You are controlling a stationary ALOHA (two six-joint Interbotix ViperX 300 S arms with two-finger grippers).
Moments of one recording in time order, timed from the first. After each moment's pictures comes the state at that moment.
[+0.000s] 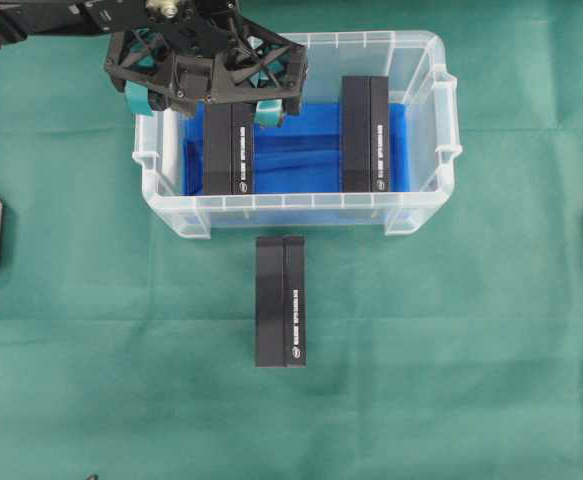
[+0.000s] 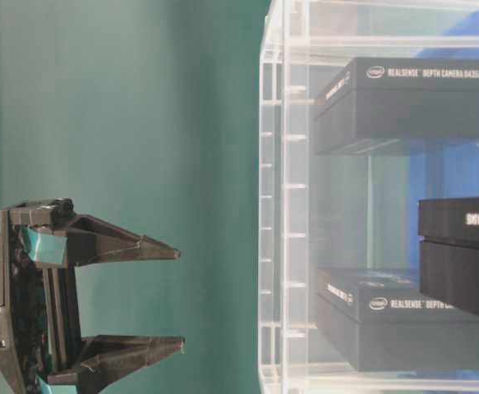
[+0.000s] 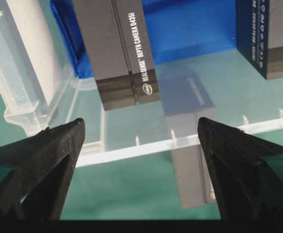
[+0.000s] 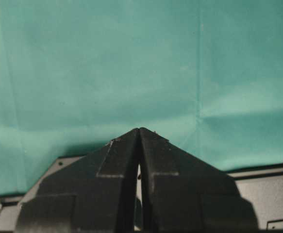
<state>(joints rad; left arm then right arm) 0.19 0.10 -0.21 0.04 1.53 -1.22 -0.02 -0.66 0.47 -0.14 1.51 0.17</state>
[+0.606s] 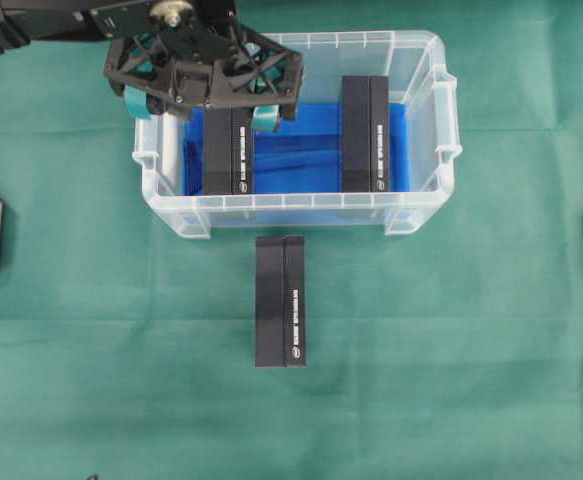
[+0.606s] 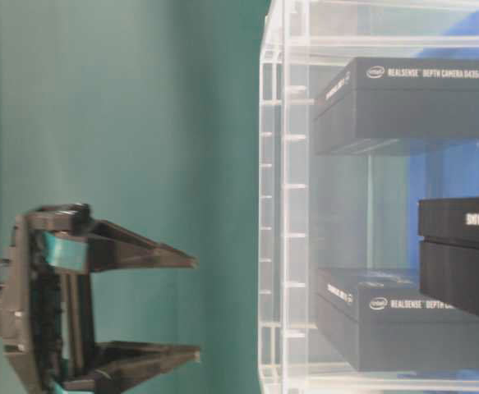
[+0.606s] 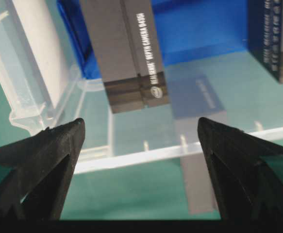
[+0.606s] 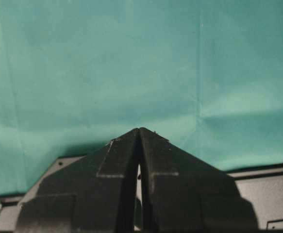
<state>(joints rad) 0.19 0.10 -0.15 0.05 1.51 -1.23 -0.02 -0.66 0.47 -0.14 1.51 0.17</state>
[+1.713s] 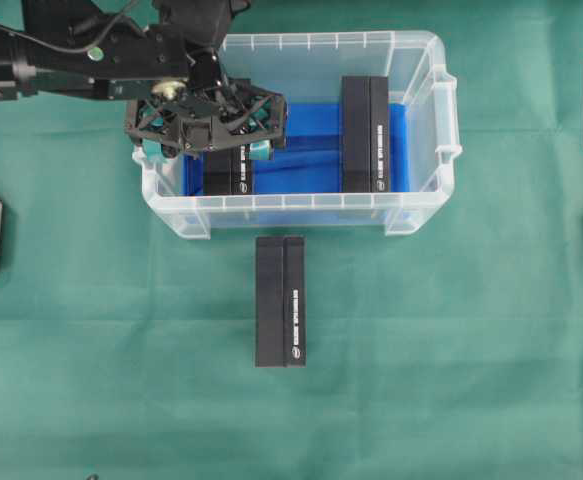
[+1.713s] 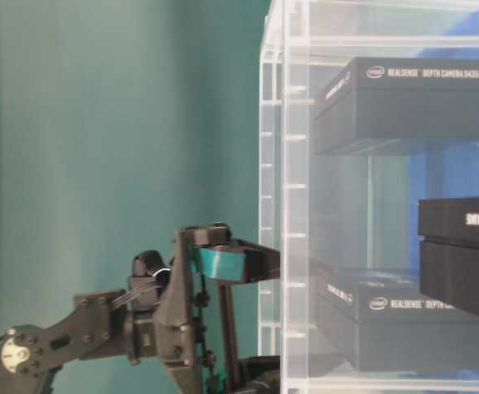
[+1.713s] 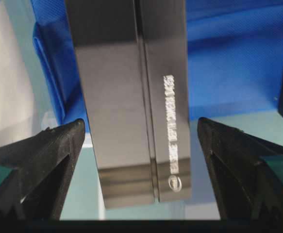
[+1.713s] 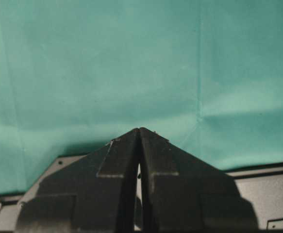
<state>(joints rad) 0.21 0.08 0.22 0.06 1.08 -1.33 -0.02 -0.66 0.47 -0.14 1.51 0.17</state>
